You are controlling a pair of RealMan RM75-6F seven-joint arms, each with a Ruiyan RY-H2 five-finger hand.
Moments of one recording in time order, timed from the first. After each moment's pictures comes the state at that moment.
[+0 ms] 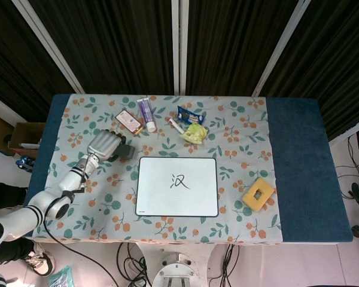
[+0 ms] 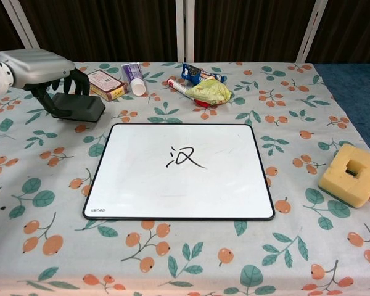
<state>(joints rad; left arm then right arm) -0.82 -1.54 -0.09 -1.02 1.35 0.78 0.09 0.05 -1.18 0.18 -1.22 -1.60 1.88 0.42</state>
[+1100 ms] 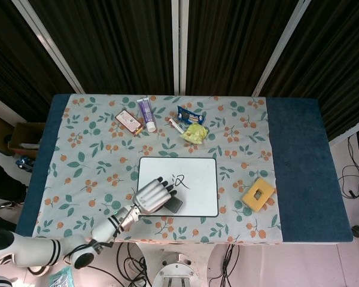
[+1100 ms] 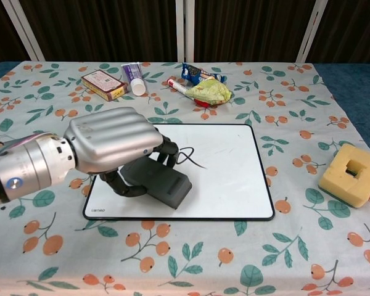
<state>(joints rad) -0.76 -1.65 -0.01 -1.56 1.41 0.96 0.63 0.04 -1.22 0.19 -1.13 -1.56 1.85 0.49</state>
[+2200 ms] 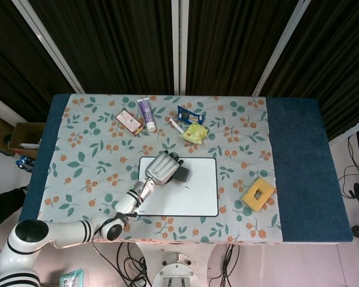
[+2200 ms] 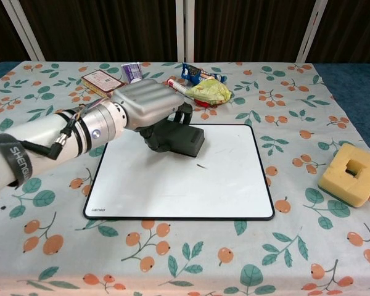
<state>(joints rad) -0.91 -1.86 -0.22 -1.20 1.16 0.83 0.65 0.05 -1.21 0.18 -1.16 -1.58 1.84 0.43</state>
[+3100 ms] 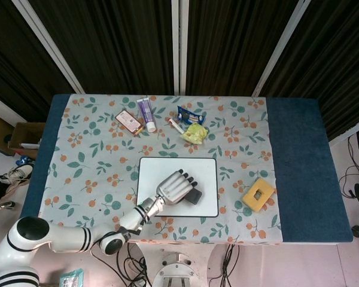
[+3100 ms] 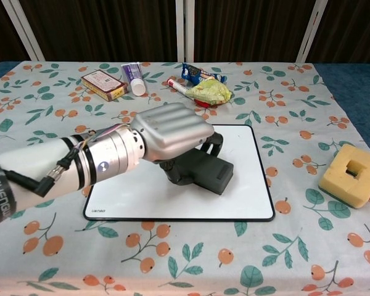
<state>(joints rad) -0.94 -1.82 -0.10 -1.42 1.20 0.84 0.67 0.05 -1.21 0.17 -1.16 -1.57 1.82 0.43</state>
